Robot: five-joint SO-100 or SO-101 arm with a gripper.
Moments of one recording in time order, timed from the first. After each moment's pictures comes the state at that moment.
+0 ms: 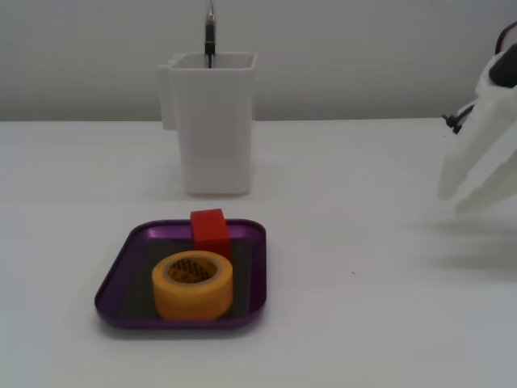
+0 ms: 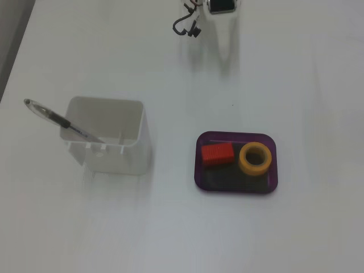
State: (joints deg) arm -4.6 192.3 164.9 62.3 1.1
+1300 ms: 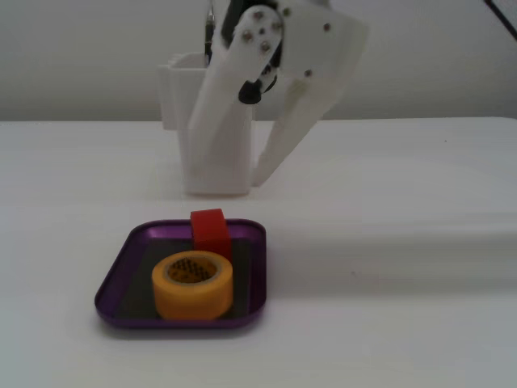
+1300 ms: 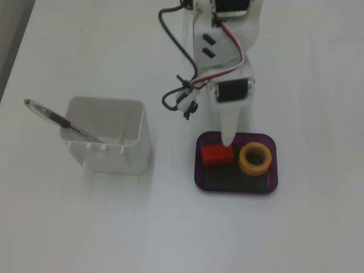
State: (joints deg) arm -0.1 74.7 70.5 62.3 -16.0
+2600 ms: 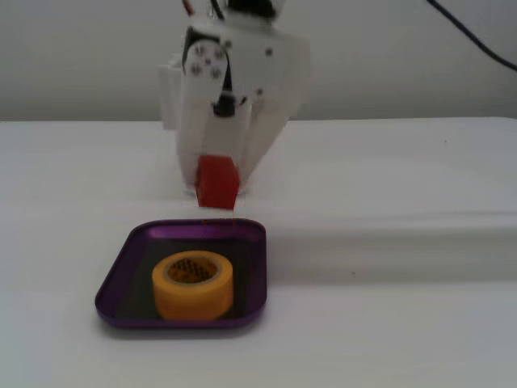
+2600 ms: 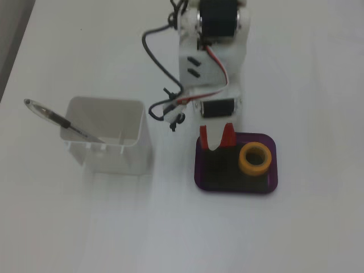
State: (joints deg) arm 2.2 62.8 45.9 77.4 -16.0
